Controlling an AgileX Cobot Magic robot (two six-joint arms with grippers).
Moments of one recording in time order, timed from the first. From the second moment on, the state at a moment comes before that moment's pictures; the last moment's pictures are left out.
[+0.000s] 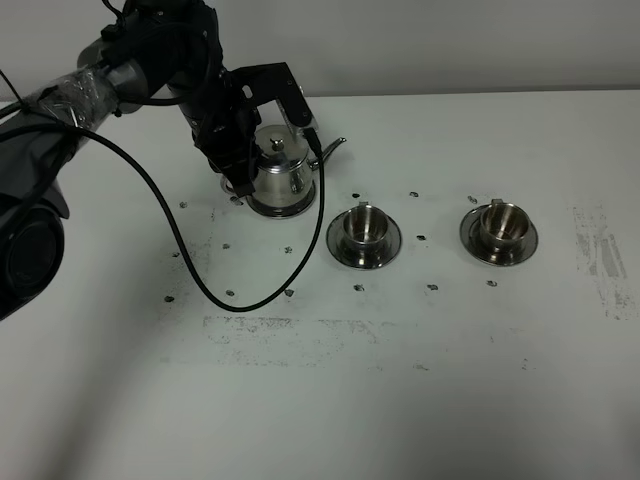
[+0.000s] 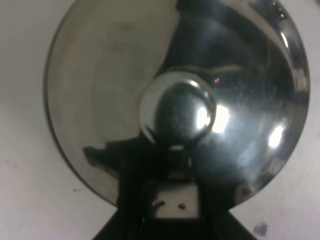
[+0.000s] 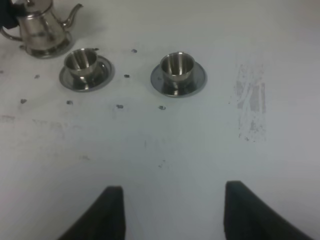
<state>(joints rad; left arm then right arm) -0.35 2.41 -2.17 -0.05 1.08 0.92 0.10 -0.01 -0.52 0.16 1.12 -0.09</state>
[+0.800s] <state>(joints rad) -0.46 2.30 -2.17 -0.06 1.08 0.98 0.10 -0.01 -0.52 0.16 1.12 -0.09</state>
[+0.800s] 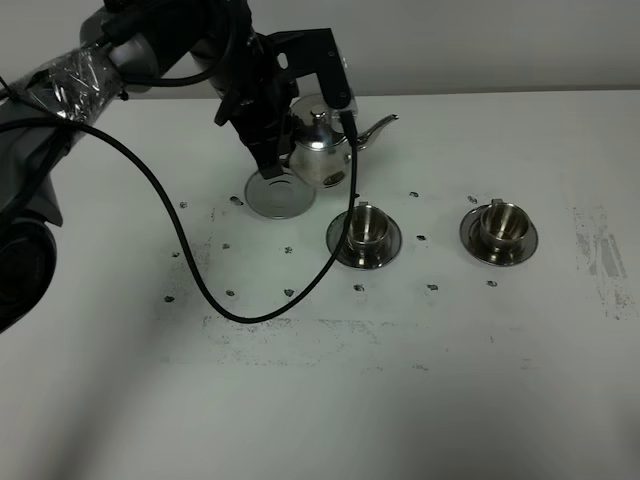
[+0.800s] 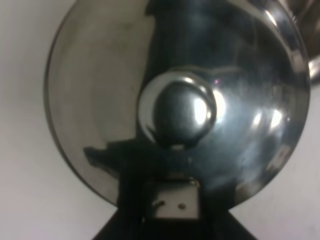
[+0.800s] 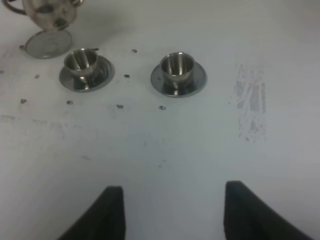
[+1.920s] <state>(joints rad) -0.60 2.50 -2.52 0.04 1.08 1.28 0.10 -0.01 -0.52 0.16 1.12 -0.09</state>
